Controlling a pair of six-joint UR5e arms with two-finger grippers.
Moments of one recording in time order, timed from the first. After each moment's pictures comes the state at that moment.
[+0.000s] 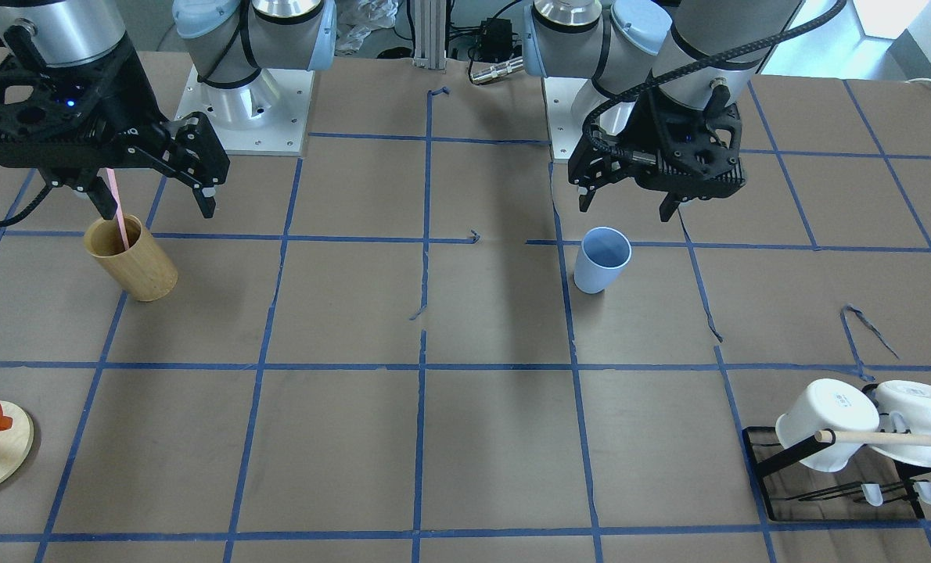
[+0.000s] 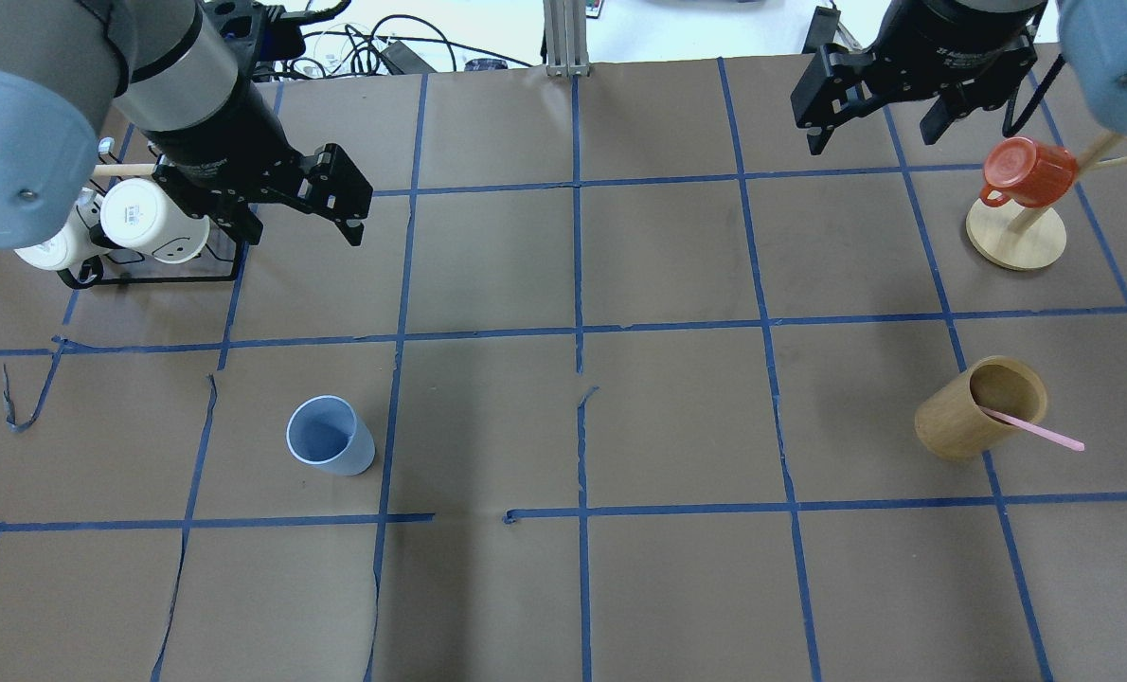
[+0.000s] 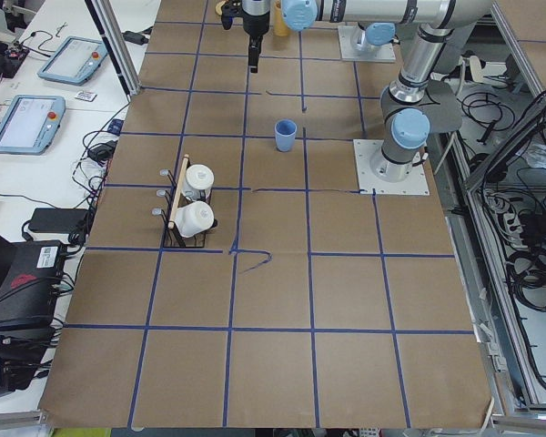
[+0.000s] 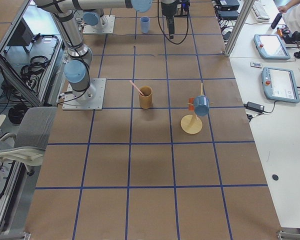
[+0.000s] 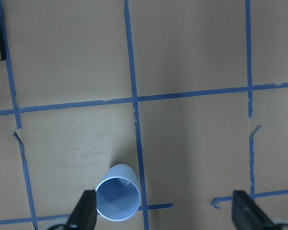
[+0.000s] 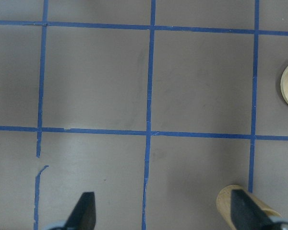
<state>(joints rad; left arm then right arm) -1.59 -1.56 -1.60 -1.53 1.53 0.07 1.55 -1.56 1.51 -1.67 -1.57 -0.07</state>
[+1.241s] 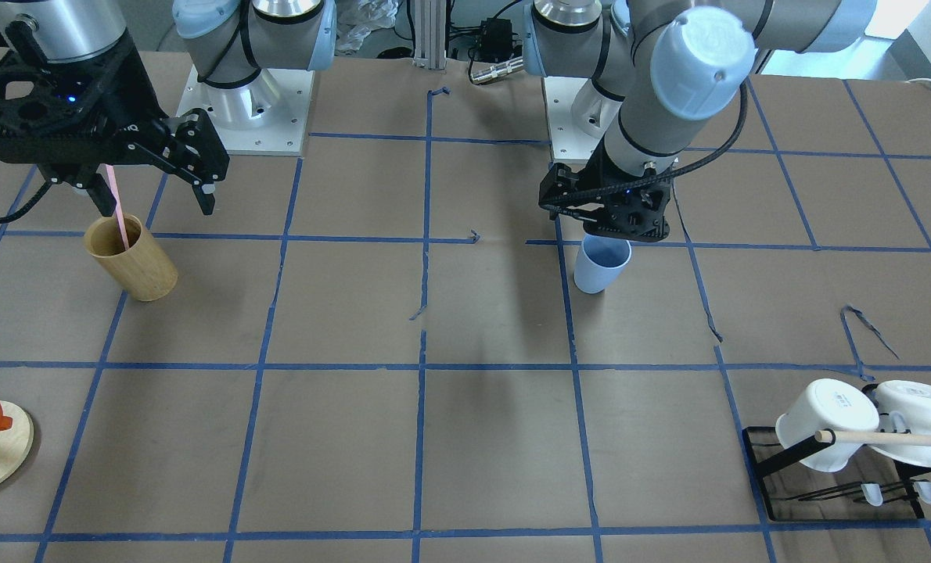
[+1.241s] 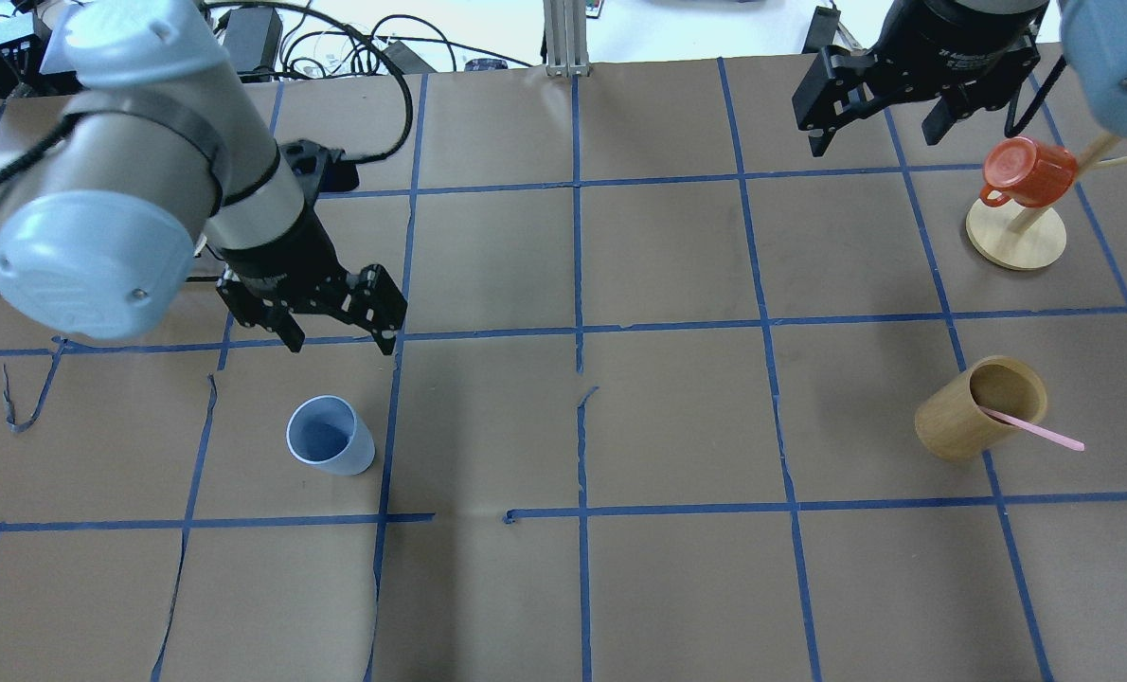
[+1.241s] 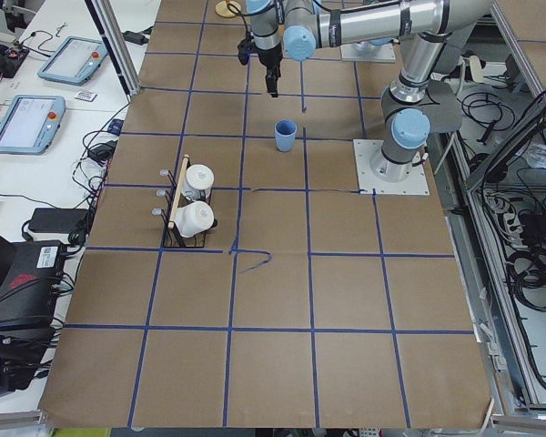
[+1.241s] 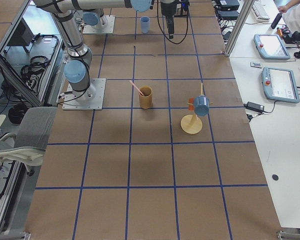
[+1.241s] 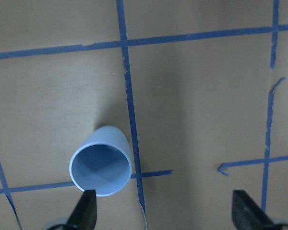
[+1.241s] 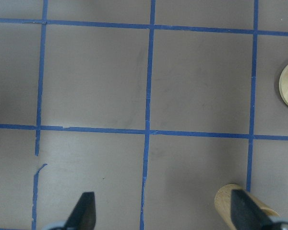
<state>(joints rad) -1.60 -1.58 -1.86 -1.51 1.52 0.07 1.56 -1.57 1.51 -1.67 -1.58 -0.07</state>
